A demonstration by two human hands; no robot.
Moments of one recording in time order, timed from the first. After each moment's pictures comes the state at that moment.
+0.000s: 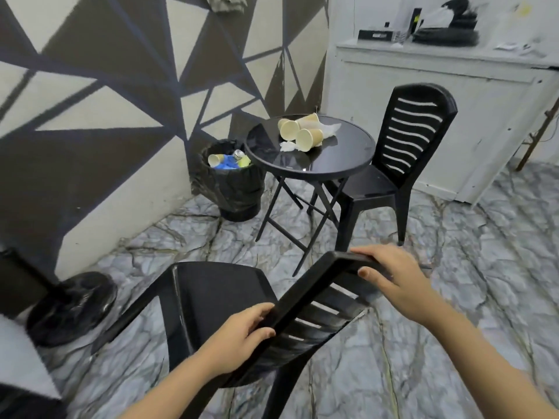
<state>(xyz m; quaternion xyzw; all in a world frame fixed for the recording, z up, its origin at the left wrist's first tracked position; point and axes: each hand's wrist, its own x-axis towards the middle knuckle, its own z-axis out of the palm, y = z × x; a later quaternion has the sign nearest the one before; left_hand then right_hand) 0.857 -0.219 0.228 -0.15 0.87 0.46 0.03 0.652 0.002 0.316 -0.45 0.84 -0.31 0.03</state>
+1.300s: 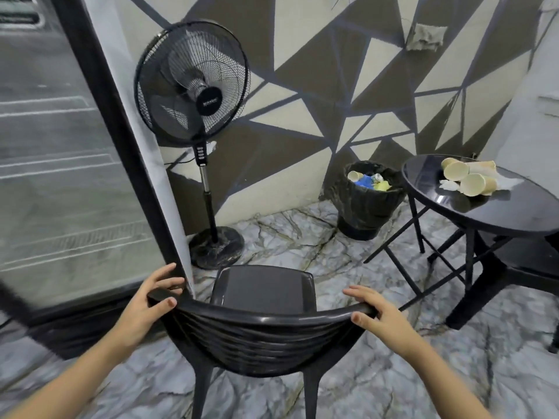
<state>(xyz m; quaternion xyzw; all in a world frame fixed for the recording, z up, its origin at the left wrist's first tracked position) 1.260 -0.306 0.279 -0.42 0.64 0.53 -0.37 0.859 -0.143 0.286 -0.53 0.67 -0.37 0.37</state>
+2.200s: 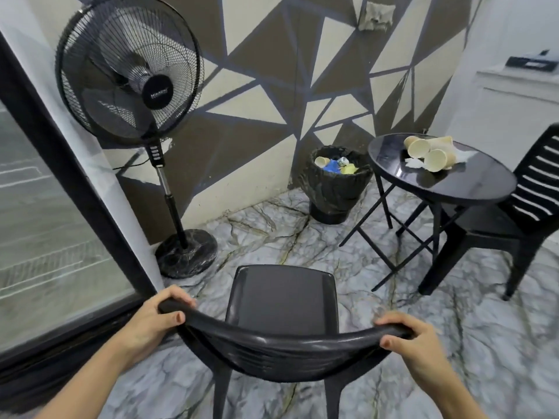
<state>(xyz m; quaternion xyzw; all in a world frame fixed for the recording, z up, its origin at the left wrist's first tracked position) 1.217 -0.367 0.256 -0.33 0.58 0.70 -0.27 0.860 -0.108 0.242 -0.29 0.63 -0.64 0.34</state>
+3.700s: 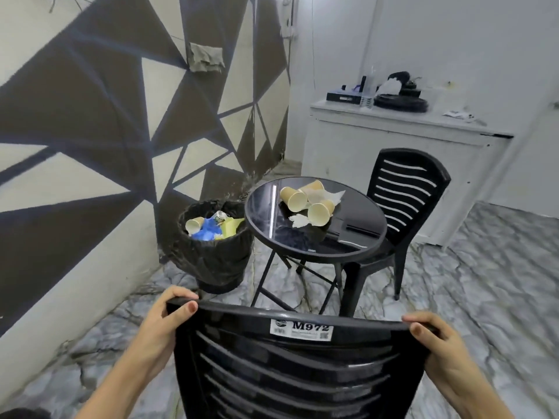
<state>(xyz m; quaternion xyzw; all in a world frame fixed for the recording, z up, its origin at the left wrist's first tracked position) 0.756 -0.600 0.310 -0.13 0.57 0.78 -0.20 0.602 -0.211 0.328 -0.06 0.59 -0.80 0.14</state>
